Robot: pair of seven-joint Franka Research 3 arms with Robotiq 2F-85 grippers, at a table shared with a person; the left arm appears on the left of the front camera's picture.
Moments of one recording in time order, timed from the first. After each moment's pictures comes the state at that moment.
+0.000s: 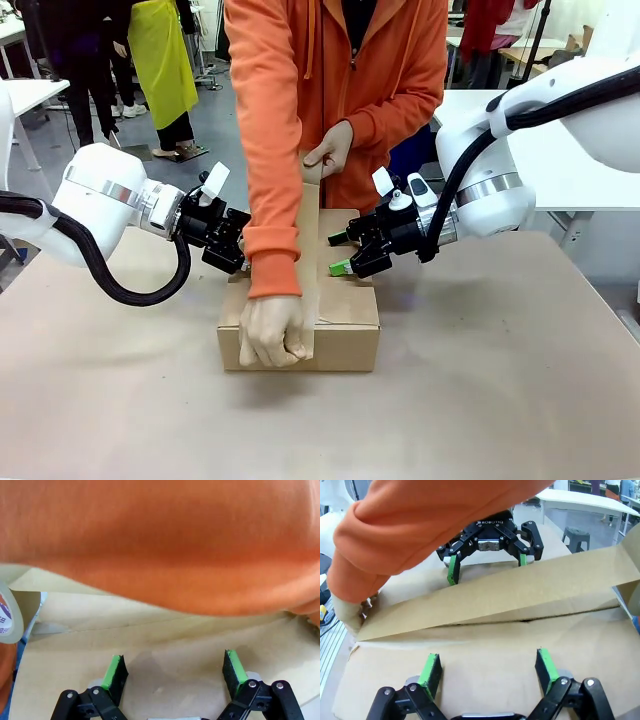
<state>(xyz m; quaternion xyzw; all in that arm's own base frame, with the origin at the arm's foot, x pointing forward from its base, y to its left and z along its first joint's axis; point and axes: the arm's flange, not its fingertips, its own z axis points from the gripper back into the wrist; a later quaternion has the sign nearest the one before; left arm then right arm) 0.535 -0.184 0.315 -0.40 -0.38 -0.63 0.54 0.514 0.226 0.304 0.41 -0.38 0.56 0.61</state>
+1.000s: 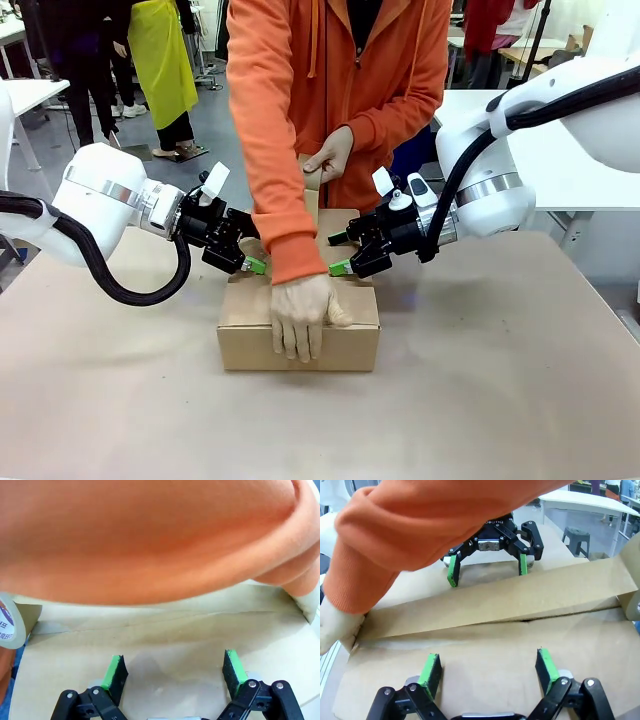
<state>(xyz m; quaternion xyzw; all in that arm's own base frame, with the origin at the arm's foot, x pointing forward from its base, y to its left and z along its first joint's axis) 0.536 -0.184 0.315 -0.40 -0.38 -0.63 0.54 0.514 0.226 0.304 0.41 -0.38 0.56 0.61</state>
